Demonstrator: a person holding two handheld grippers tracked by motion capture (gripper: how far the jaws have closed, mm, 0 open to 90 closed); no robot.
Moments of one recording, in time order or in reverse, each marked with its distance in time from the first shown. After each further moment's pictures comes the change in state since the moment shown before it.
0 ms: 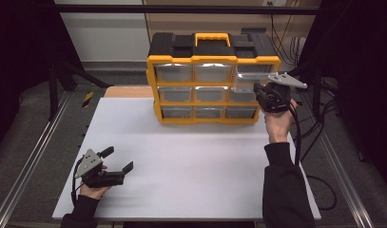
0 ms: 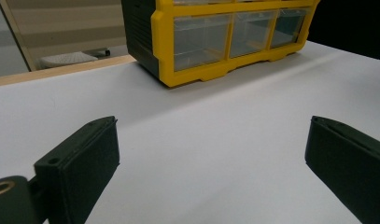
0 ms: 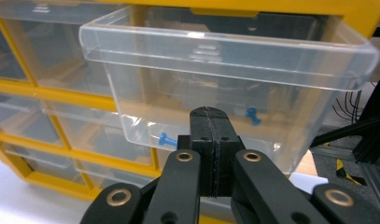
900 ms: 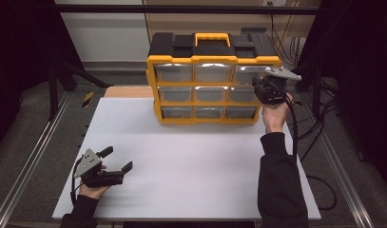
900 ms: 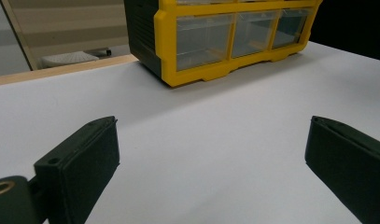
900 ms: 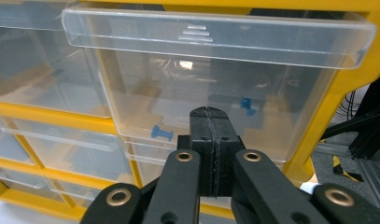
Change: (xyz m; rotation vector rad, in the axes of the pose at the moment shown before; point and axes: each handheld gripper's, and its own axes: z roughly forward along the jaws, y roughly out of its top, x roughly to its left) left arm 0.002 0.000 0.000 0.001 0.003 0.000; right arm -0.008 0.005 0.031 0.012 -0.027 0.015
